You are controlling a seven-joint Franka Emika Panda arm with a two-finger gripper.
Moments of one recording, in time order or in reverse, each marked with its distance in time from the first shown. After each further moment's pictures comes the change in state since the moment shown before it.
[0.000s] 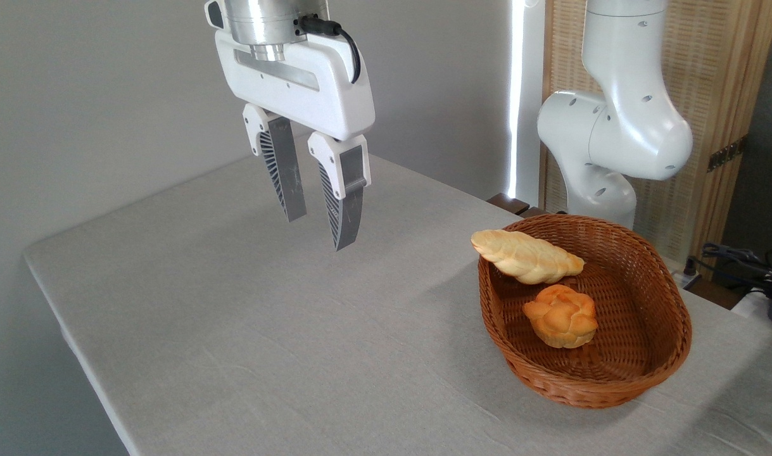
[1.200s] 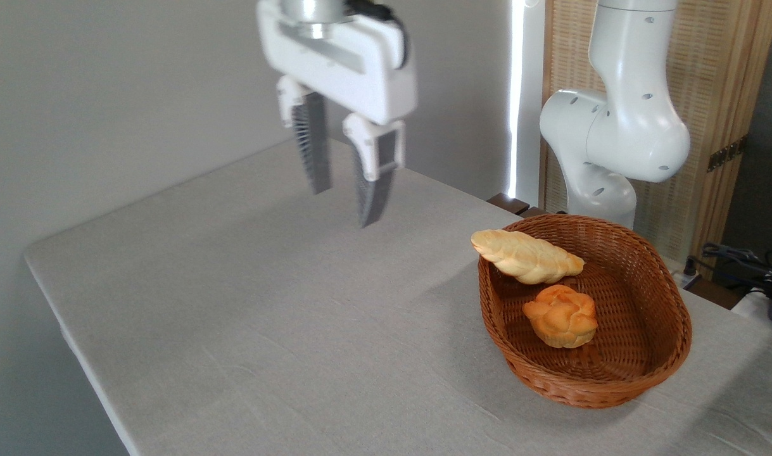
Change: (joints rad) arm -0.066 -0.077 0.086 -0.062 -0.072 -0.026 0.023
